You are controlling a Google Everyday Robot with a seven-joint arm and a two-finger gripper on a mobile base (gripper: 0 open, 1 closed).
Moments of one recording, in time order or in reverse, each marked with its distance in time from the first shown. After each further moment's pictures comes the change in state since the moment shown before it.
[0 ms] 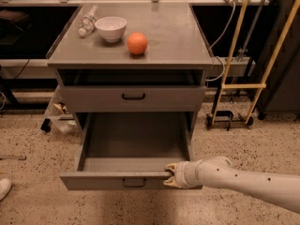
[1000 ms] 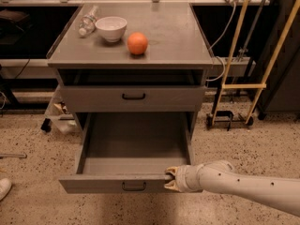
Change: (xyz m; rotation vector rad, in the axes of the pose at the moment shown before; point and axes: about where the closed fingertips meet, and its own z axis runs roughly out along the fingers) arm 0.002 0.015 -0.005 -0.002 0.001 0.002
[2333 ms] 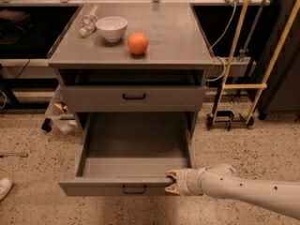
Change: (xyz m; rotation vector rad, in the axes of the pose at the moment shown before) arm 0.001 0.014 -0.005 -0.002 0.001 0.002
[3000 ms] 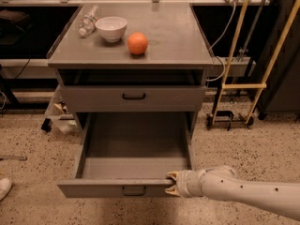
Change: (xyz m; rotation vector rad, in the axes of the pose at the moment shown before) arm 0.000 0.006 -0.003 -0.001 0.001 0.001
